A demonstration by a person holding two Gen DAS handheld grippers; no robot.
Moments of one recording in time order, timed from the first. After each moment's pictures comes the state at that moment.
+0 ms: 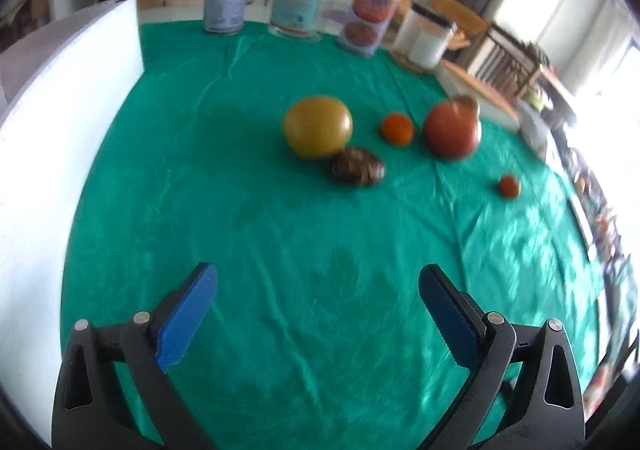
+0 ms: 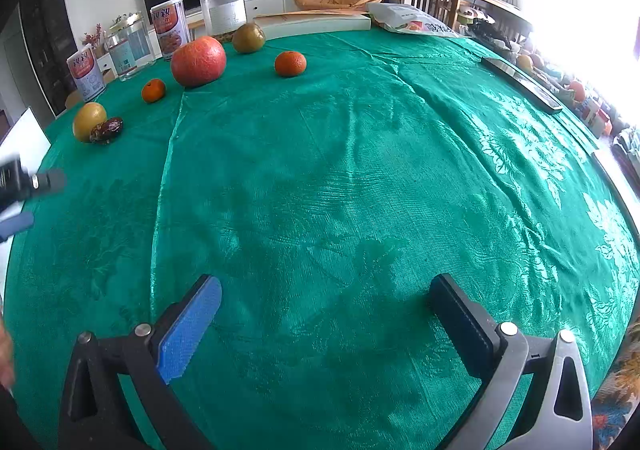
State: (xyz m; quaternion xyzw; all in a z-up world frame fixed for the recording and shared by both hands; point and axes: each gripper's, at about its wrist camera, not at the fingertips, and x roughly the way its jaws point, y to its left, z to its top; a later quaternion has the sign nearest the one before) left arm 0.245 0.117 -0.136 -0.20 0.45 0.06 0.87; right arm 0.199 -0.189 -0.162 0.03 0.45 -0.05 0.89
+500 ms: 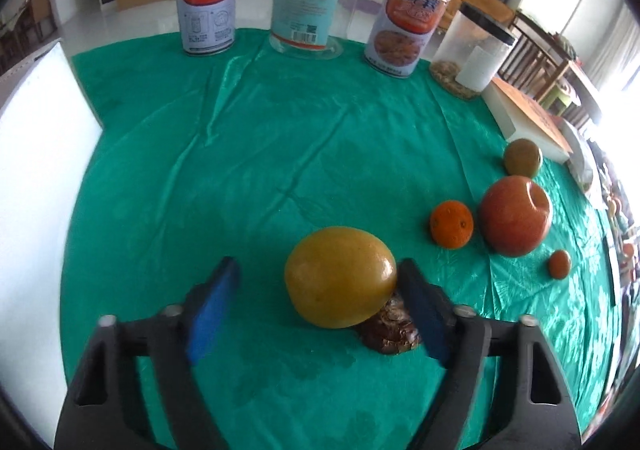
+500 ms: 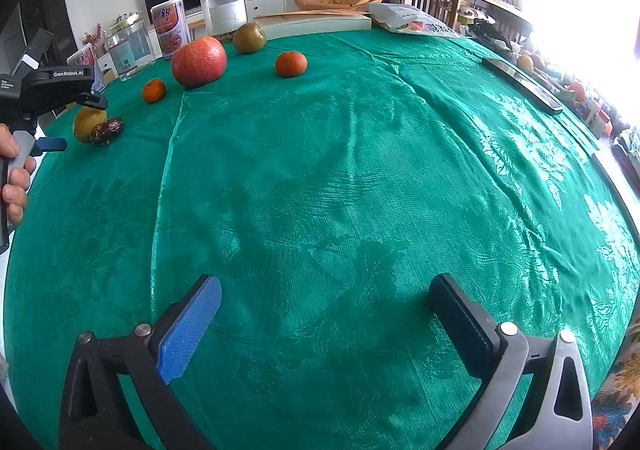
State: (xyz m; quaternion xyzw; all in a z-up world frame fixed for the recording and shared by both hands) left arm 0.357 0.137 -0.159 -0.15 0.50 0.07 0.85; right arm 0.199 -0.189 -0.162 0.03 0.45 -0.05 0.89
